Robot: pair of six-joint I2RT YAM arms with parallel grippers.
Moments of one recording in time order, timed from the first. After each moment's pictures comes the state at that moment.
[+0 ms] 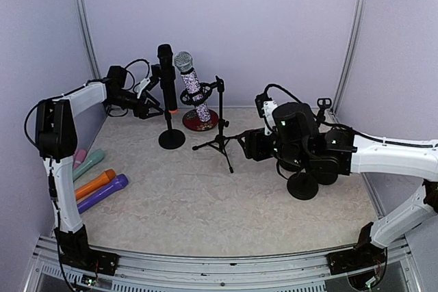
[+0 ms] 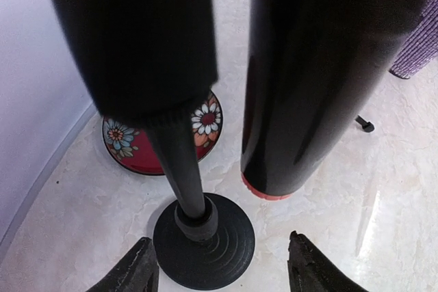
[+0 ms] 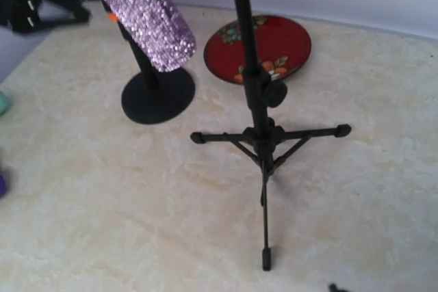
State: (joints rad) left arm -0.09 2.12 1.86 -0.64 0.85 0.74; right arm 1.04 1.38 1.08 -0.15 0.43 0.41
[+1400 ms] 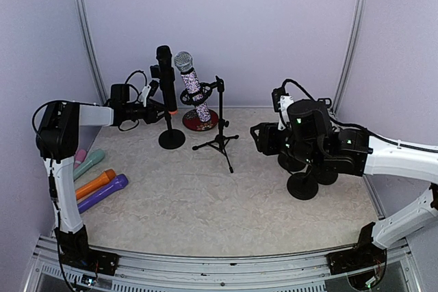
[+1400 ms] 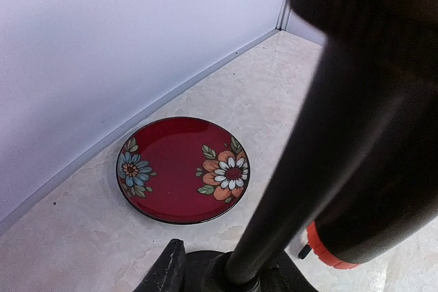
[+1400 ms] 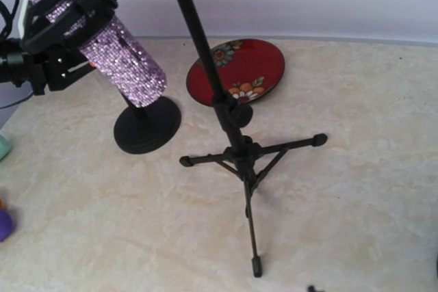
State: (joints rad) left arm -0.12 2.11 1.46 0.22 0.84 0.24; right arm 1.04 1.27 1.05 -0.18 0.49 0.49
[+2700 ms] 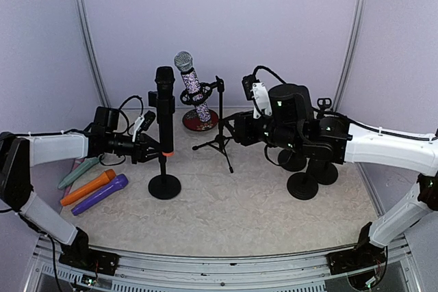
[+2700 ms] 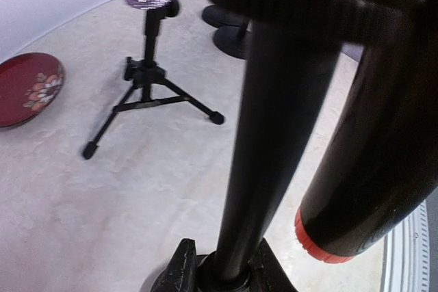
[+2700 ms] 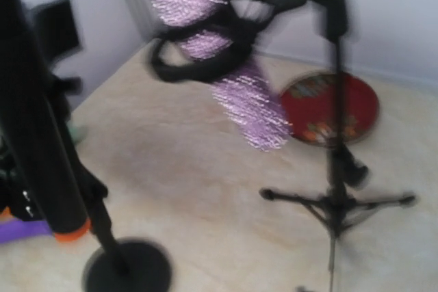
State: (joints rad) left arm -0.23 1.48 0.84 -0.04 0.91 0.31; right arm 1.04 1.43 1.22 -0.10 0.32 0.36
